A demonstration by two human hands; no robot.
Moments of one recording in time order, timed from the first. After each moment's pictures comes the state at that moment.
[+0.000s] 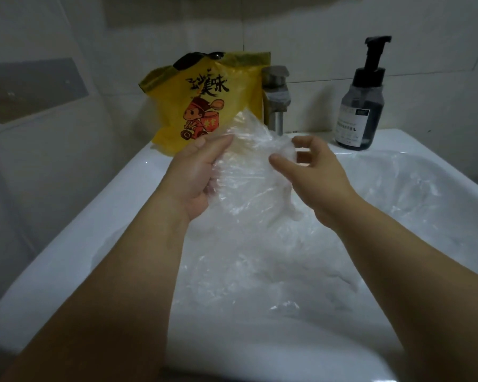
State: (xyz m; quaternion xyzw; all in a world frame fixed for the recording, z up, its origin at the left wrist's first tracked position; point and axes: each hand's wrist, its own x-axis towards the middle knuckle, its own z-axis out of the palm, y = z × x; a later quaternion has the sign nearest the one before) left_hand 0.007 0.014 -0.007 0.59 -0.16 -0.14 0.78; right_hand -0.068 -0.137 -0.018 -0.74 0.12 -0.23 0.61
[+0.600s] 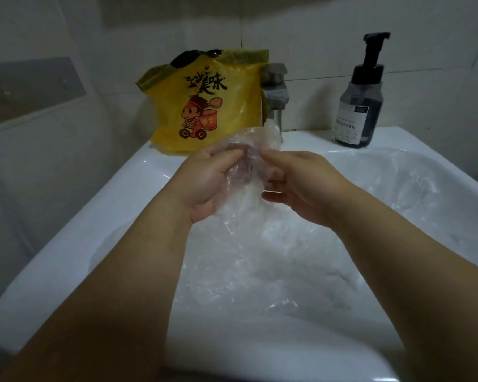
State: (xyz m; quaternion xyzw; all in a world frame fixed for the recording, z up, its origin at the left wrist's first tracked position) left_hand -0.004 0.009 -0.008 0.58 -0.25 -0.20 0.74; right_hand -0.073 -0.126 -0.008 -0.69 0.07 -0.06 0.72
